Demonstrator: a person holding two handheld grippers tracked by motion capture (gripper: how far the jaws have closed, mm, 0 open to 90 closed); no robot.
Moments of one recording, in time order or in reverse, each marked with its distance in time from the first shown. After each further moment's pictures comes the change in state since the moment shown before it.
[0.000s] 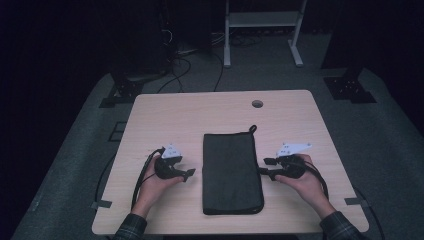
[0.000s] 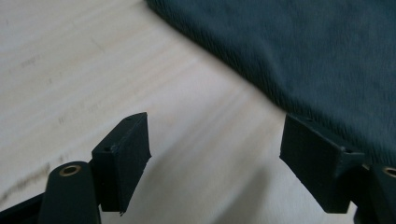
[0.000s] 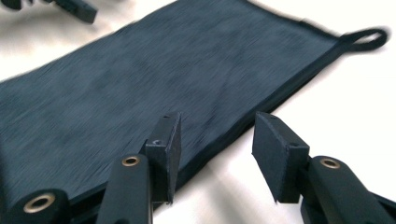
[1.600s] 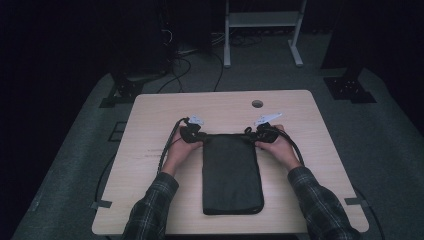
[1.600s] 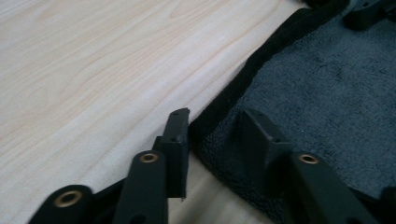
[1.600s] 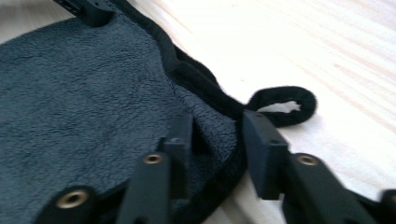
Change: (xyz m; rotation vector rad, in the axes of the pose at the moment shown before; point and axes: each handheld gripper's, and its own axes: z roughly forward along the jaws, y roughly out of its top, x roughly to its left) left arm 0.044 0.079 0.096 0.064 -0.055 0.027; right arm -0.083 0.051 0.103 0.051 -0.001 -0.026
